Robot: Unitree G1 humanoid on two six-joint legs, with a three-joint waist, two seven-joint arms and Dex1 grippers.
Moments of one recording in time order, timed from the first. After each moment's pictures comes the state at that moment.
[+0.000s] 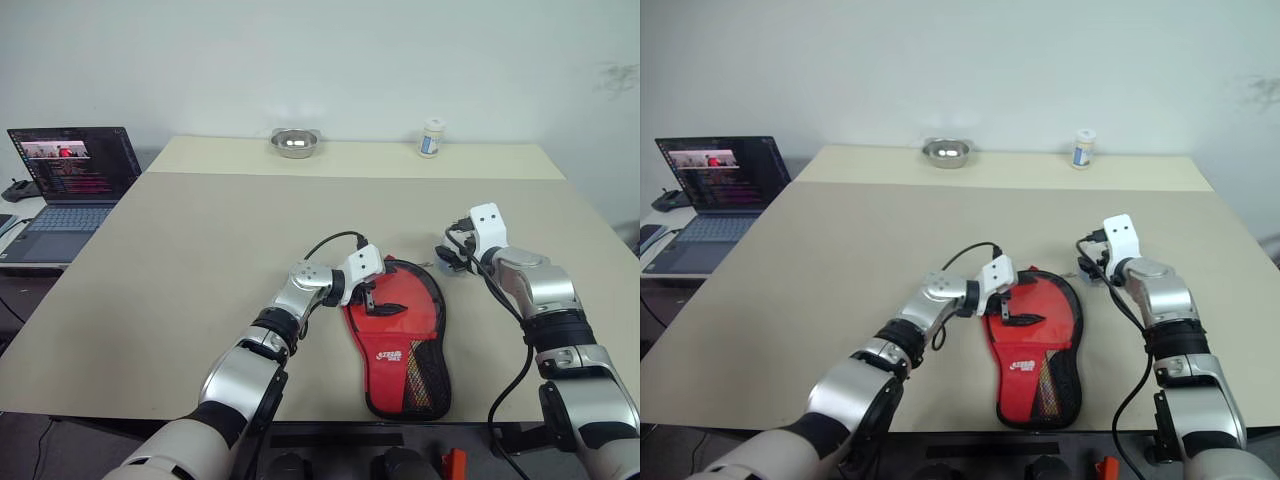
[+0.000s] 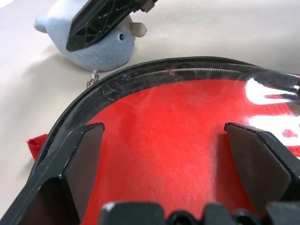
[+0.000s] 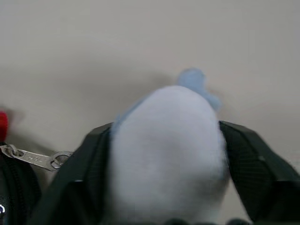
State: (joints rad) left arm -0.97 0.08 -0.19 1.12 0.11 -0.33 -1.06; right arm -0.77 -0.47 -0.01 0.48 0.13 0.64 0.38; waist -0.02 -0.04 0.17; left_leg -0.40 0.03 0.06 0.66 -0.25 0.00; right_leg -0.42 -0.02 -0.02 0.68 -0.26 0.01
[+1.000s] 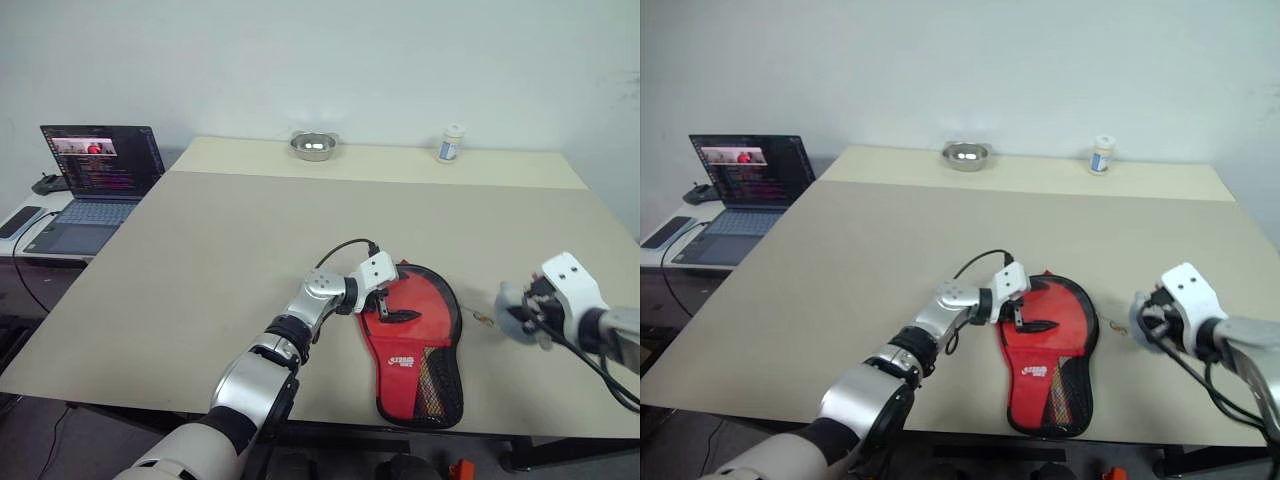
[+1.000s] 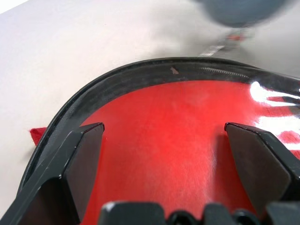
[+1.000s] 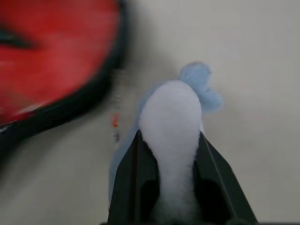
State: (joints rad) left arm -0.97 0.00 -0.19 1.17 0.13 -0.33 -1.00; right arm -0.04 -0.89 -0.33 -0.75 0.47 1.35 0.68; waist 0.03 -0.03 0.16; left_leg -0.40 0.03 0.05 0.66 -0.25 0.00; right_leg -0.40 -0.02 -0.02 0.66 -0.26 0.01
